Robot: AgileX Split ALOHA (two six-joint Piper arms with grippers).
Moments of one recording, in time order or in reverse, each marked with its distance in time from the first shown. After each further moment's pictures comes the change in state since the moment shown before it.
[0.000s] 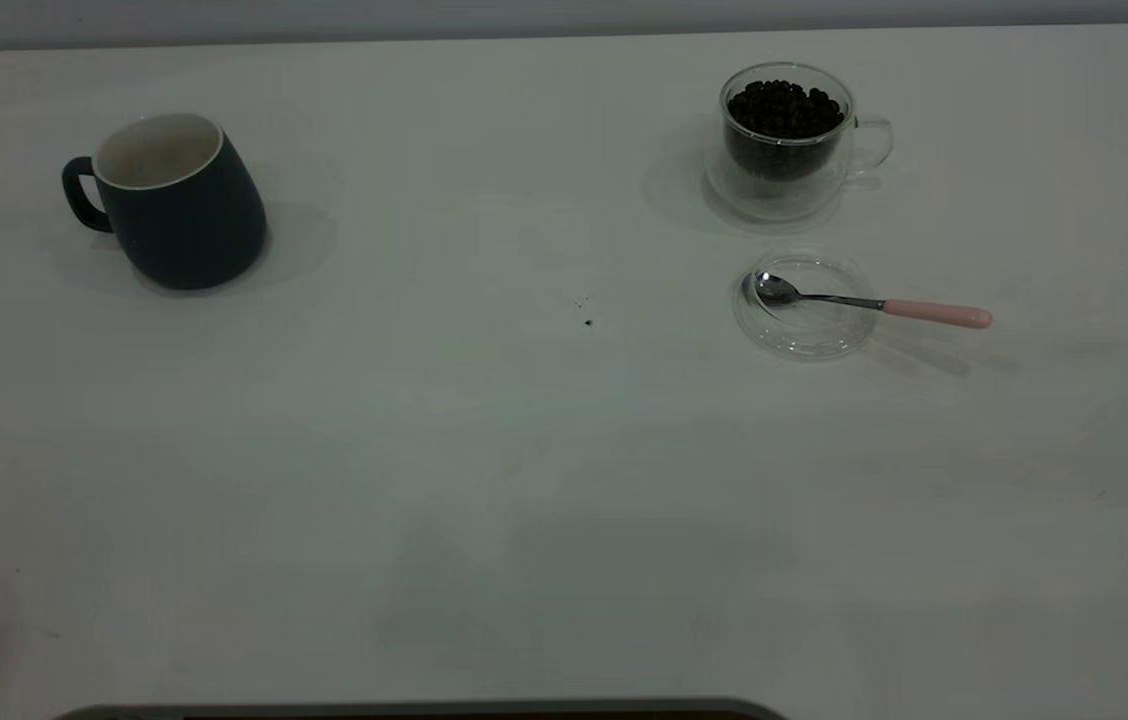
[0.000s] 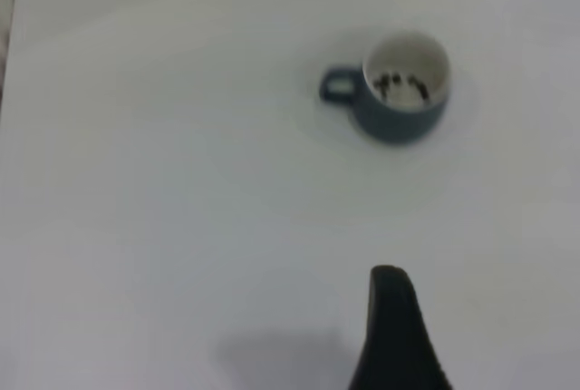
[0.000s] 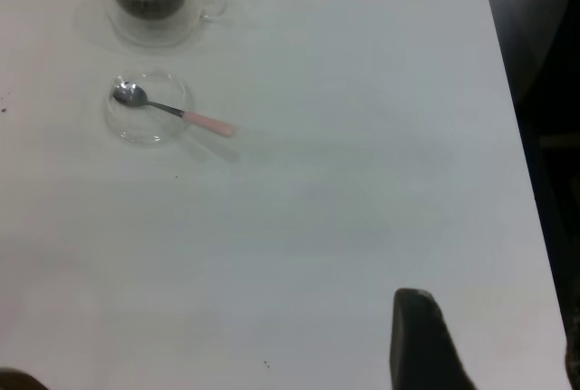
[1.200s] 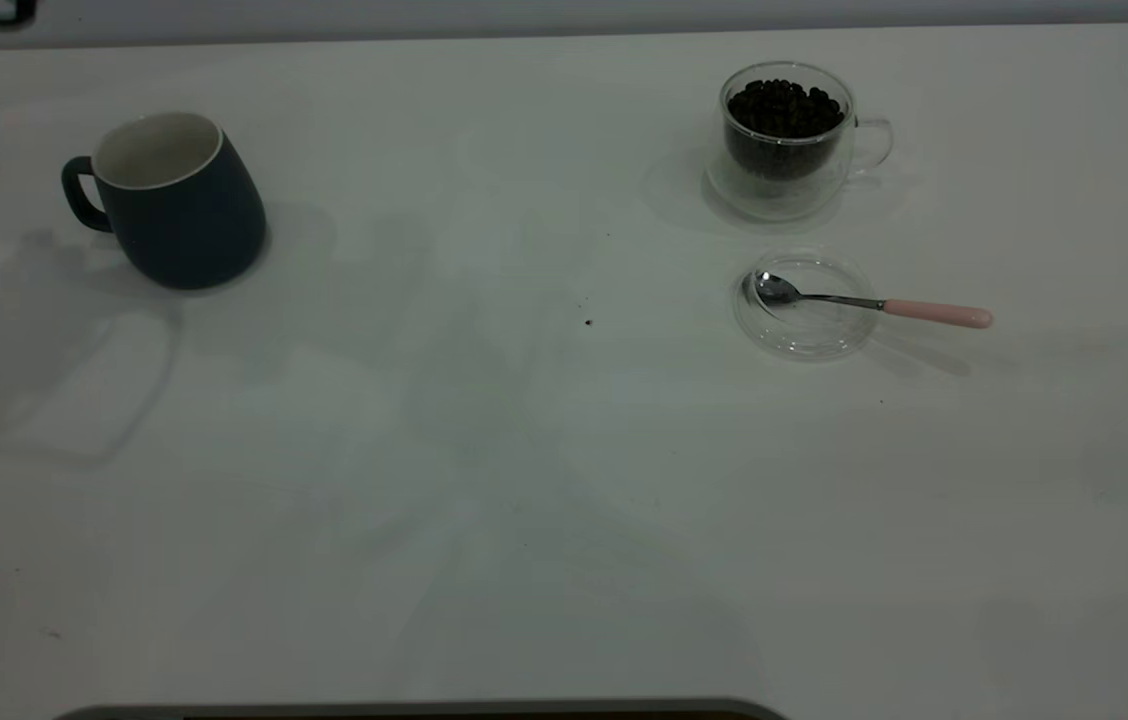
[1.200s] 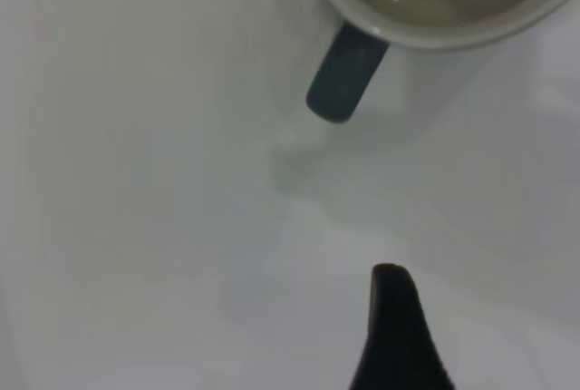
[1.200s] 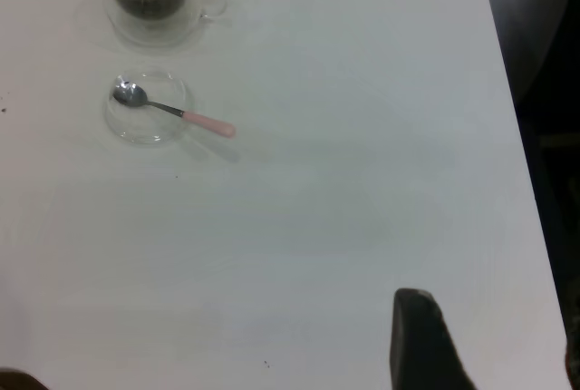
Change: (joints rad) left arm 0.000 1.167 -0.342 0.133 -0.350 1.081; right arm 0.000 0.000 0.000 0.000 0.000 0.000
